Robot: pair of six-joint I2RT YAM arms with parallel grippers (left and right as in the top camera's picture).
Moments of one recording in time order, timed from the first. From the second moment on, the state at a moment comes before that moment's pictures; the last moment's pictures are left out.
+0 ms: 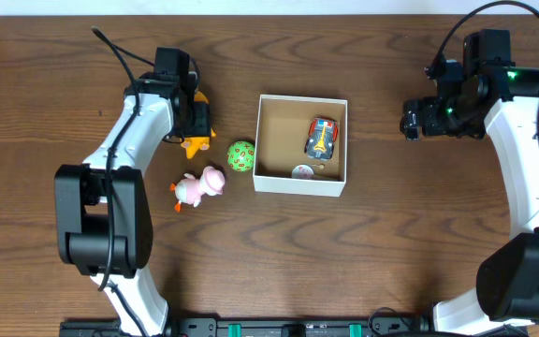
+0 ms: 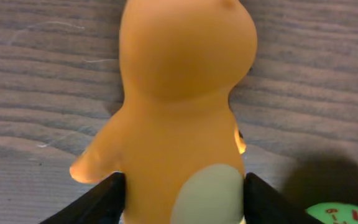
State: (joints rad) left arm -0.09 1.96 1.42 -0.73 0.02 -0.13; right arm -0.05 1.71 1.54 -1.11 -0.14 -0.11
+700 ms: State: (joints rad) left arm -0.09 1.86 1.46 -0.76 0.02 -0.12; right arm -0.05 1.71 1.54 -1.11 -0.14 -0.11
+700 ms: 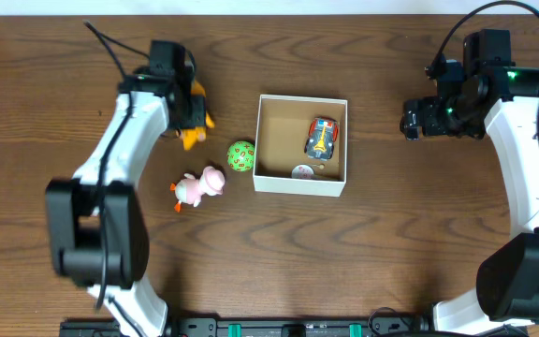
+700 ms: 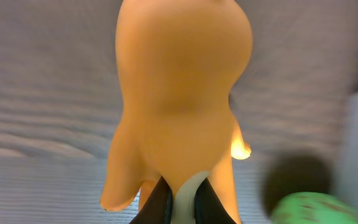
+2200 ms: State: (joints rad) left arm -0.47 1.76 1.50 -0.91 0.10 -0.38; right arm -0.05 1.71 1.54 -1.11 -0.14 -0.11
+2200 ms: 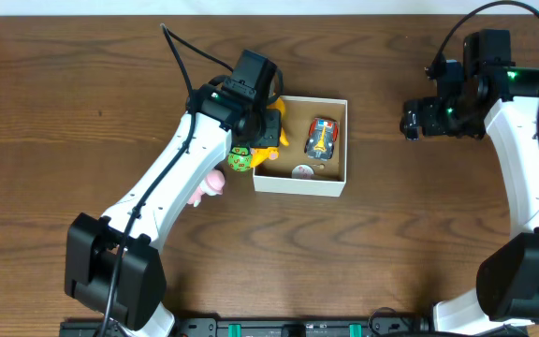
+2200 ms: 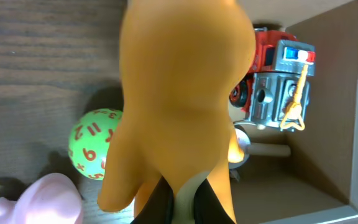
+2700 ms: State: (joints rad) left arm -0.58 1.76 1.50 -0.84 0.09 -0.41; right arm -0.05 1.71 1.54 -1.11 -0.14 -0.11
